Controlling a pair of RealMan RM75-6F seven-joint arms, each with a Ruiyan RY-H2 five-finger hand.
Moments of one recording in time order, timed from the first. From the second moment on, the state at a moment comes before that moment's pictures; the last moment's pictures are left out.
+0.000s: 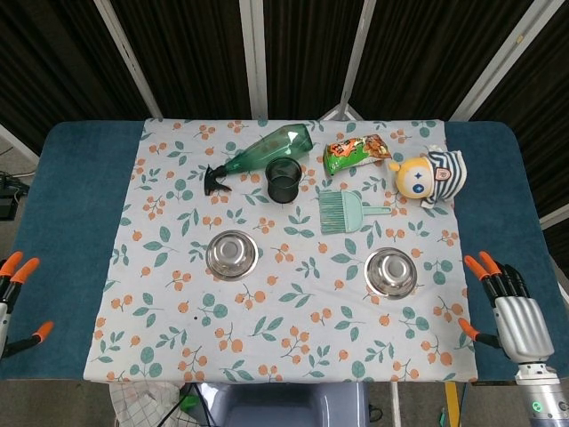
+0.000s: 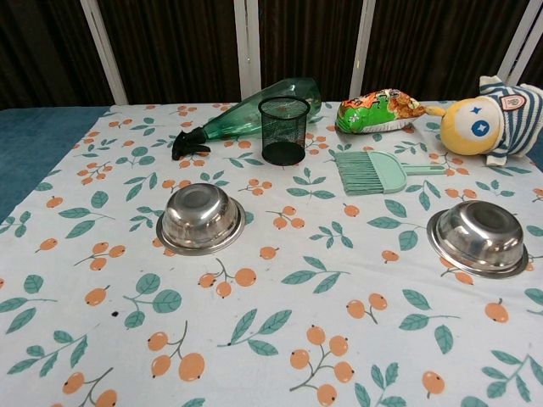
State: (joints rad) left arm 0.02 -1.01 0.00 -1.83 1.56 1.59 0.12; right arm 0.08 -1.12 0.04 -1.67 -1.55 1.47 0.06
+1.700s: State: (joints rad) left arm 0.04 -1.02 -0.02 -1.85 1.49 1.60 0.19; right arm 0.63 -1.34 0.18 -1.75 -0.74 0.94 -0.58
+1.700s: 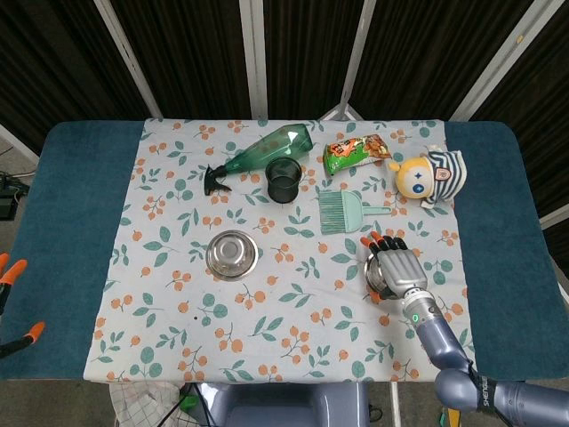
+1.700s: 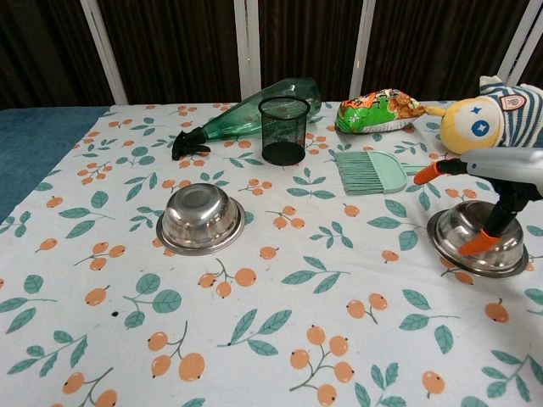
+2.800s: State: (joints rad) left arm 0.03 -1.06 -0.02 -1.86 1.47 1.58 0.25; right arm 0.64 -1.37 0.10 -1.59 -0.80 0.90 -0.44
